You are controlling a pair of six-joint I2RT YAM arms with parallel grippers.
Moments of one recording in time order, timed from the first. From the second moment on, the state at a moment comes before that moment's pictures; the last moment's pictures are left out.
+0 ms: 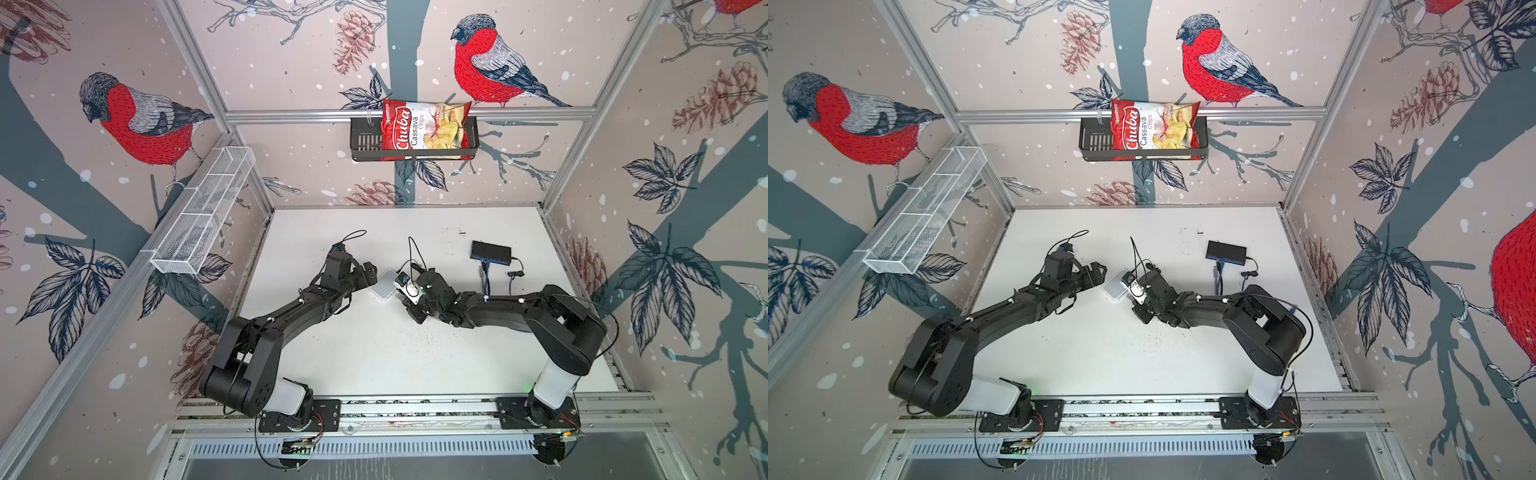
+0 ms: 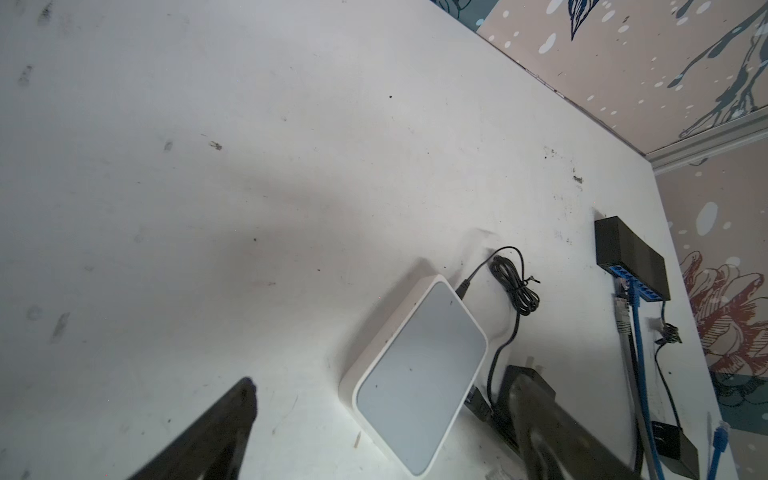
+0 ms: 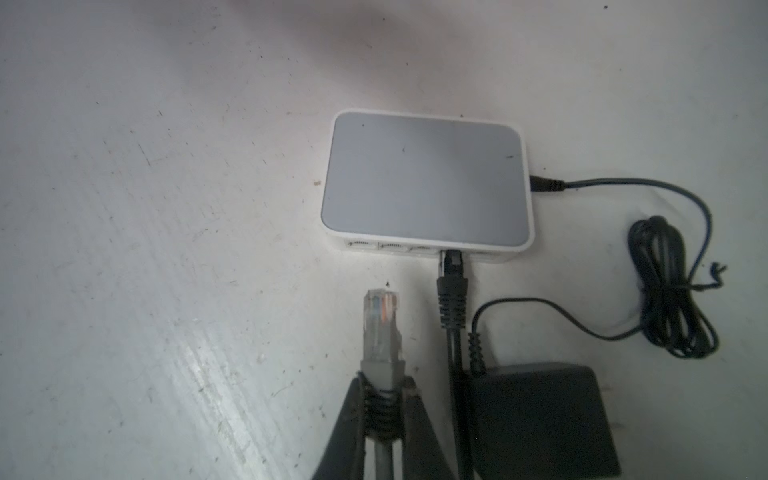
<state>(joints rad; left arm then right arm) -0.36 1.48 0.73 0.08 0.10 -0.62 0.88 1.77 0.87 0.12 -0.06 -0.10</state>
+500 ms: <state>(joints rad) -0.37 1.72 0.83 0.17 0.16 -0.60 0.86 1.83 0.89 0.15 -0.09 -0.05</state>
